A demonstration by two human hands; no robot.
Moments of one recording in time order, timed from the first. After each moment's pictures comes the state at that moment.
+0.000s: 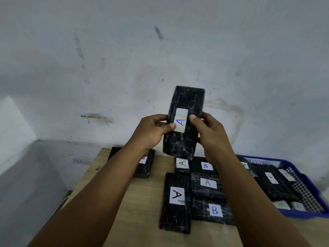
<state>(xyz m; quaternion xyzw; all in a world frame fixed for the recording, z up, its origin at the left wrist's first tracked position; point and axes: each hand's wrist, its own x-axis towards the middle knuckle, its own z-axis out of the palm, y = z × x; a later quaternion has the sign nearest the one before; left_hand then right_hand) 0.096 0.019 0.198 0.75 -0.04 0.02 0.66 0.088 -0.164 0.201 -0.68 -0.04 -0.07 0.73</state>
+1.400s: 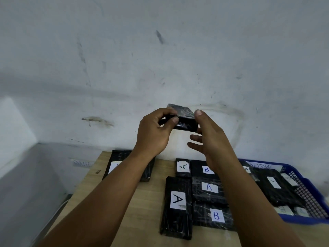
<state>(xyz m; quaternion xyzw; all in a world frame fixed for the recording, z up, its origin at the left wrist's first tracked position) 0.088 0.005 0.206 0.75 -0.11 0.24 0.60 0.075 -0.158 0.214 -0.69 0.03 -0.03 0.72</state>
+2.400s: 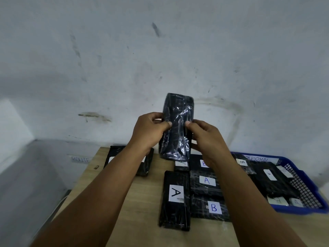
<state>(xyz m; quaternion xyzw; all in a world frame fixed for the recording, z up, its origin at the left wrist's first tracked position) 0.098 0.012 0.195 0.77 0.02 0.08 0.63 0.085 -0.163 0.192 -0.69 0.02 0.00 0.72</state>
